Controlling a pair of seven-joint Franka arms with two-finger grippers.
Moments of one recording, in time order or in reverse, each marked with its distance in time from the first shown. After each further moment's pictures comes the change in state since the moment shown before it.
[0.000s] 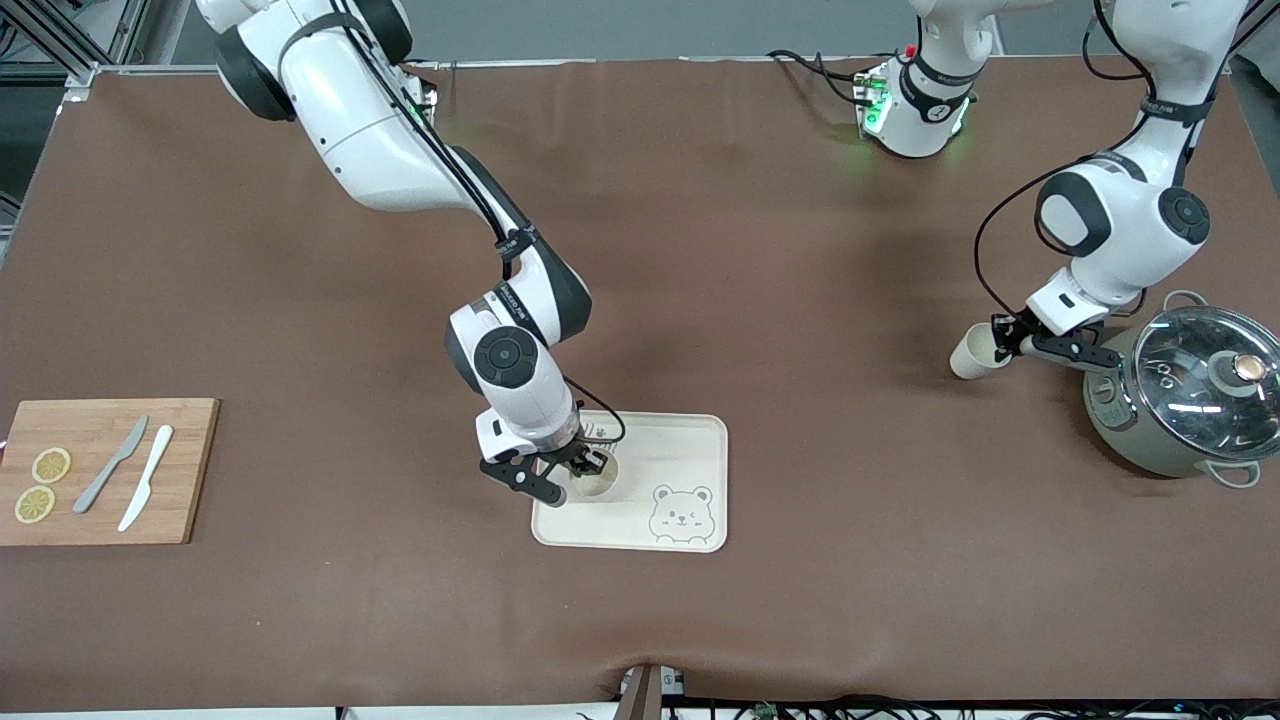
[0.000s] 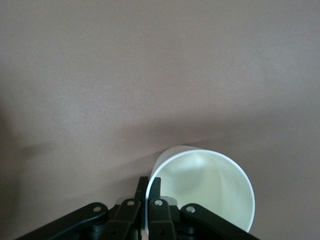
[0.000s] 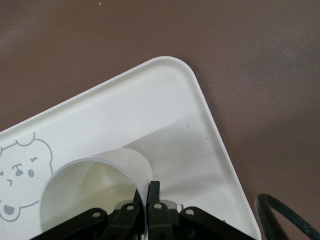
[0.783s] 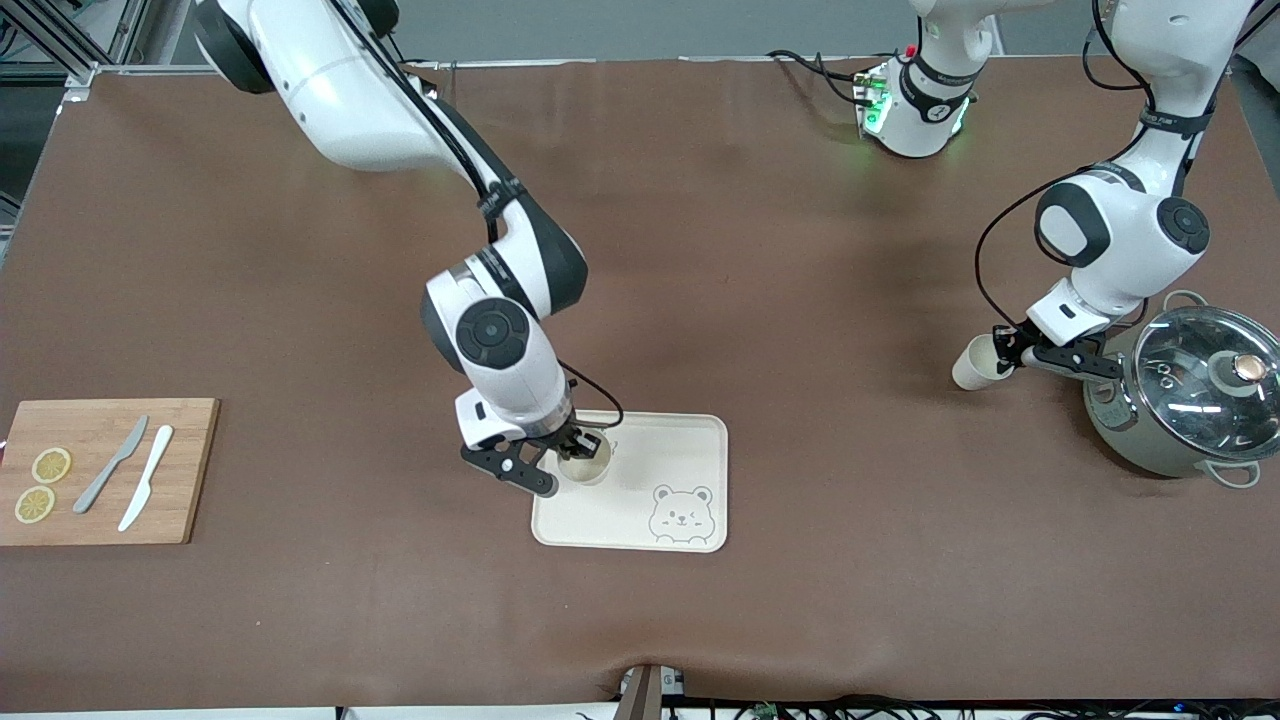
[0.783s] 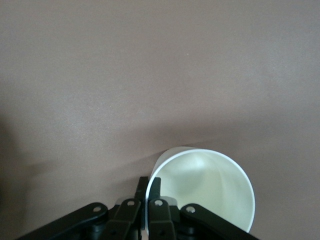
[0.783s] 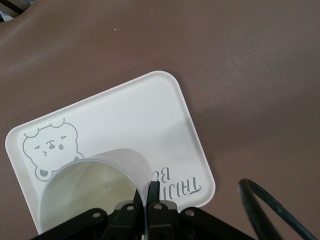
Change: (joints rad) left arm -0.008 0.021 -0.002 0.026 0.000 0.023 0.000; right arm -0.007 -0.152 0.003 0.076 0.000 -0.323 -0.066
